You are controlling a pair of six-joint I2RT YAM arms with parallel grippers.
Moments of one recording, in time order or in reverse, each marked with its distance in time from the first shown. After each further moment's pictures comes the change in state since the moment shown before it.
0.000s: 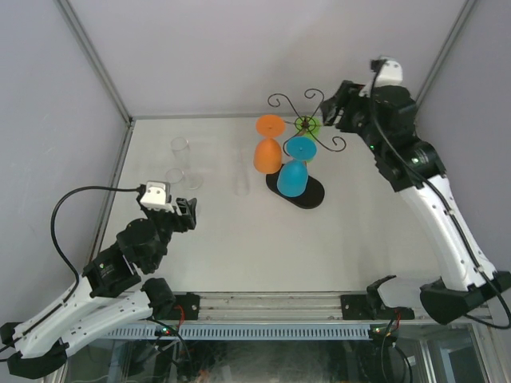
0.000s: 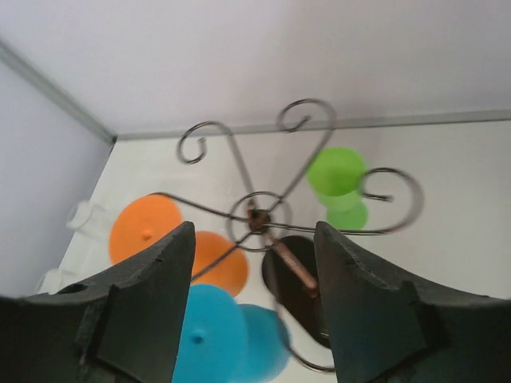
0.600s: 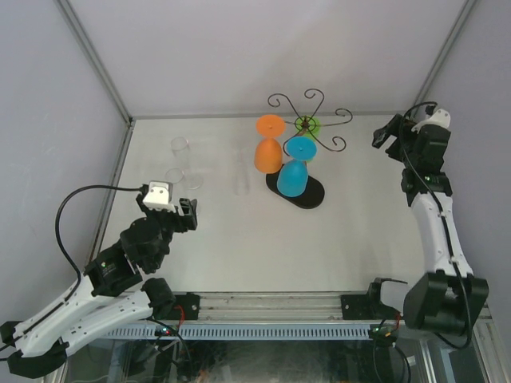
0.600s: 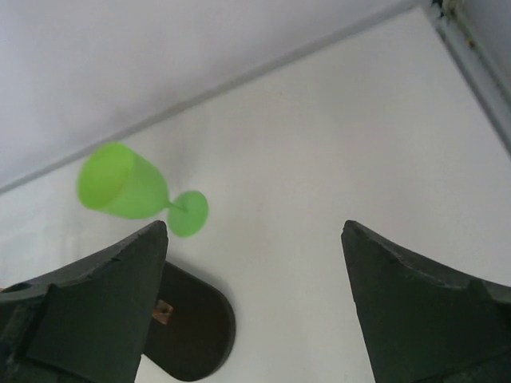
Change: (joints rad) left arm 0.000 0.014 0.000 -0.029 -0.026 0.006; right arm -0.605 -0.167 -0.599 0.369 -0.243 -0.006
